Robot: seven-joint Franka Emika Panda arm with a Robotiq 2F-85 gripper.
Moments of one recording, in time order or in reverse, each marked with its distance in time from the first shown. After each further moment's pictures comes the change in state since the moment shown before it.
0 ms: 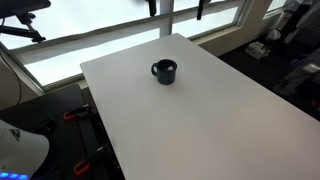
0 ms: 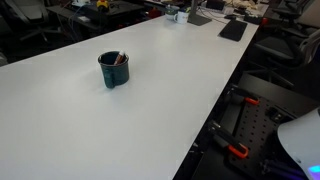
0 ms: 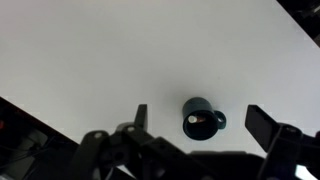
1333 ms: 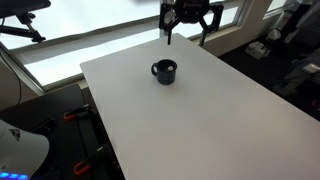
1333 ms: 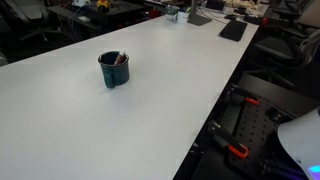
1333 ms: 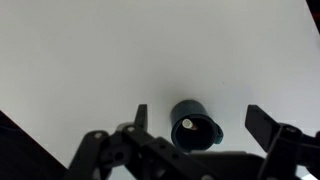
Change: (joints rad) arm -0.061 0.358 0.126 0.143 0.100 0.118 -0.257
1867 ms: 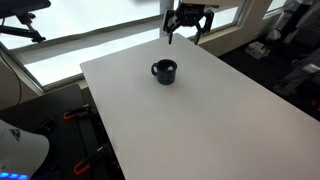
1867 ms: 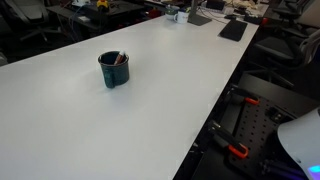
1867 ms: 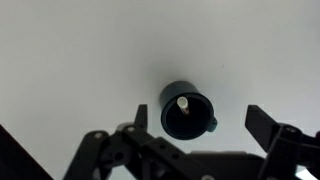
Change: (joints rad) arm -0.024 0.192 0.110 0.169 0.035 -0.044 -0.078
